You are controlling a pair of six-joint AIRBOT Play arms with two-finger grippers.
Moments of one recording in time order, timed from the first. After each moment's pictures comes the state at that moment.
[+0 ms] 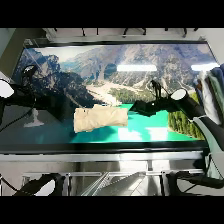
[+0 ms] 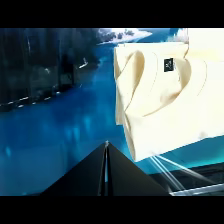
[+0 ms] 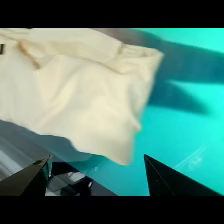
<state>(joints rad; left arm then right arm) 0.02 -1.14 1.23 1.36 -1.33 -1.42 0.12 -1.42 1.00 -0.67 1.07 1.27</state>
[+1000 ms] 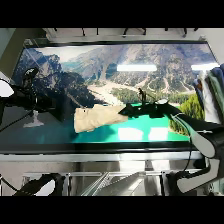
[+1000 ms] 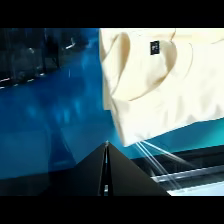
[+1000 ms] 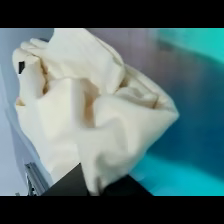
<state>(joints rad) 0.02 -1.14 1.23 1.33 -1.40 -1.46 0.19 -1.66 0.99 -0.16 1.01 0.89</state>
